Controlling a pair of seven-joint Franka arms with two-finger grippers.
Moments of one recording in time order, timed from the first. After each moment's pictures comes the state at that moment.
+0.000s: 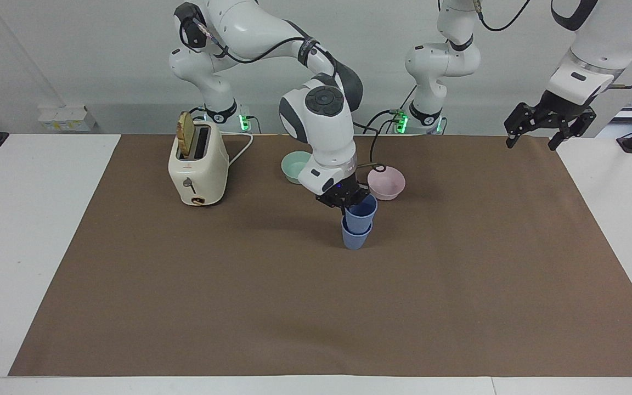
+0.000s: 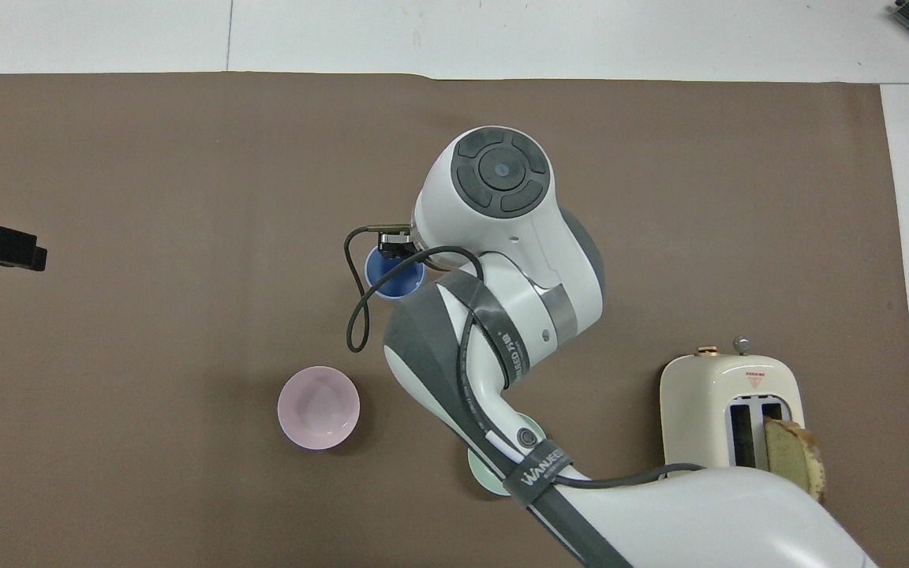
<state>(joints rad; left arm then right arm) -0.04 -0.02 0.01 -1.53 -0.02 1.54 0.09 0.51 0.49 0.06 -1.34 0.09 1.94 0.58</state>
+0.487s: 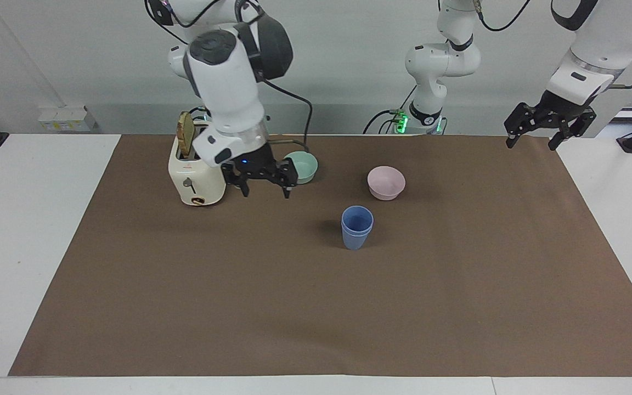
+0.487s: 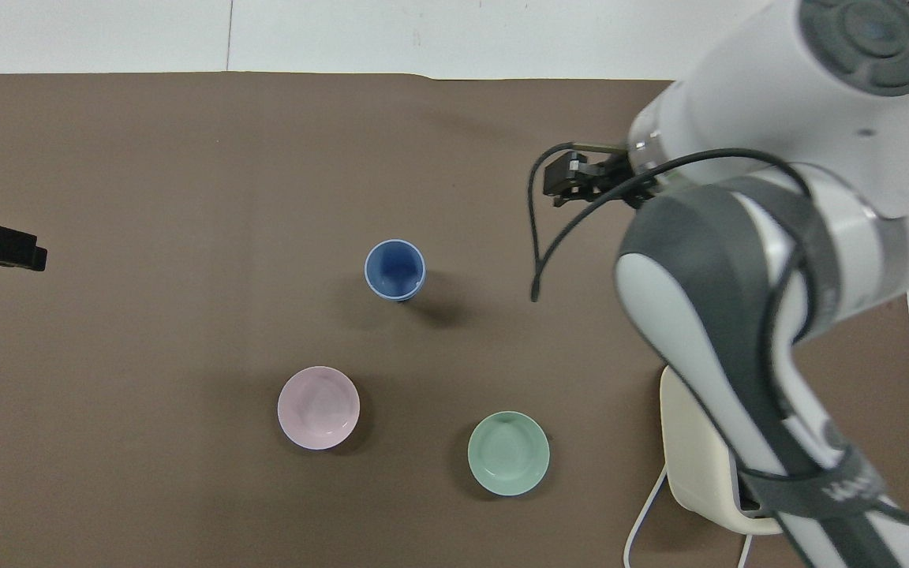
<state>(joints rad) -0.04 -0.02 0.01 -1.53 -0.02 1.54 0.09 0.24 0.27 0.03 -1.32 0.08 1.68 0.39</state>
